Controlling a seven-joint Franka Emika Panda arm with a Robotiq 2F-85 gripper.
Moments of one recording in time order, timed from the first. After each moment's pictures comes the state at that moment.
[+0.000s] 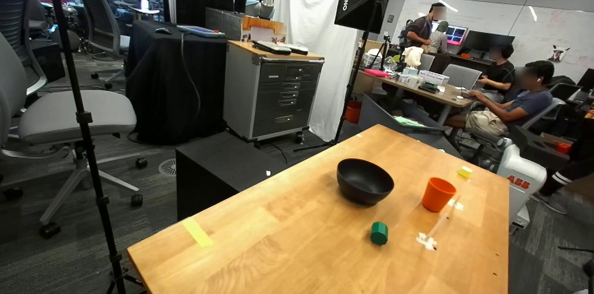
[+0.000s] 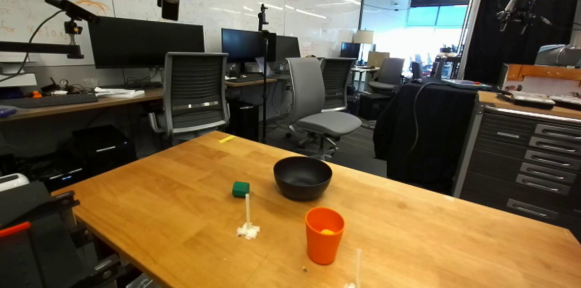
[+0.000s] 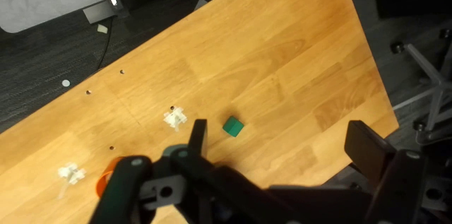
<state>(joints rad) -0.11 -0.56 -0.08 -2.45 0.22 1.83 0.10</state>
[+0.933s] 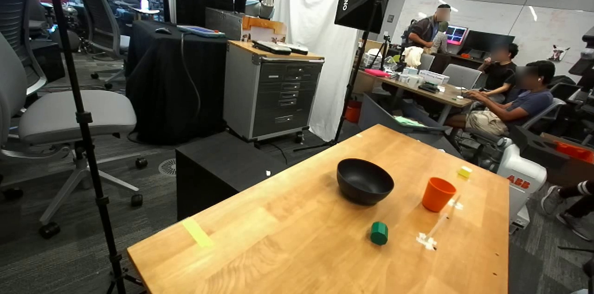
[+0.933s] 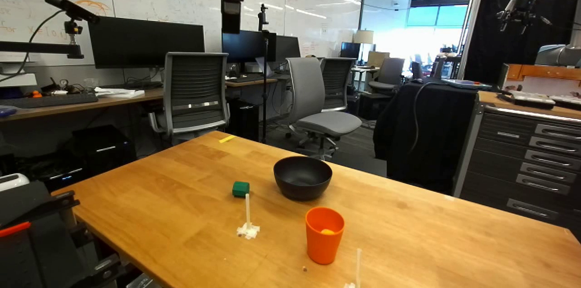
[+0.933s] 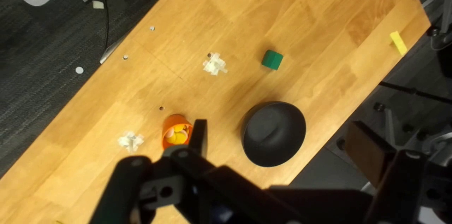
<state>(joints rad) -0.23 -0.47 -0.24 -2.42 0.22 1.99 0.06</state>
